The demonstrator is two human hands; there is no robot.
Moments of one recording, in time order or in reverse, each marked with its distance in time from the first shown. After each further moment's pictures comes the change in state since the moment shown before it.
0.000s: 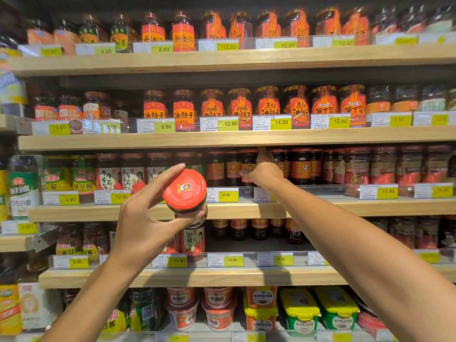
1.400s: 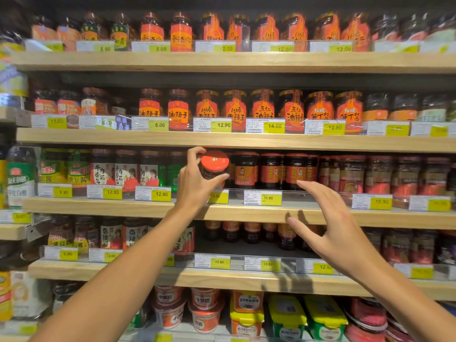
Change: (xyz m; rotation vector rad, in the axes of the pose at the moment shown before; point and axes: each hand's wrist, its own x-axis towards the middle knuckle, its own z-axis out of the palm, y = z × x) left_hand 0.082 -0.070 0.123 0.129 0.141 -0.243; right_hand -0.164 0.136 -0.055 0.164 0.293 -0.557
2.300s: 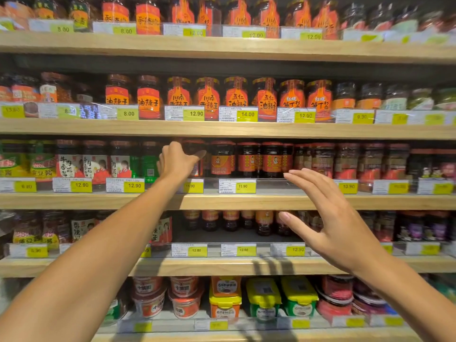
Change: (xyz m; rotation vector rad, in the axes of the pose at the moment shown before) left_hand 0.032 0.024 0.022 0.352 -0.071 -0.301; right_hand -0.025 0.003 -0.045 -0.168 -0.015 -0.122
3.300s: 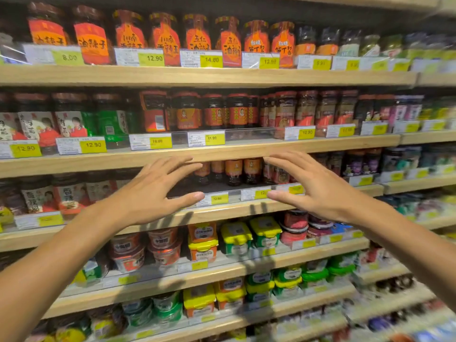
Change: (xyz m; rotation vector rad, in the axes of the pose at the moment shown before) left_hand -0.138 -0.050 -0.053 0.239 -0.691 0.813; right_hand -0.051 0.007 -0.023 -0.100 -0.404 0.129
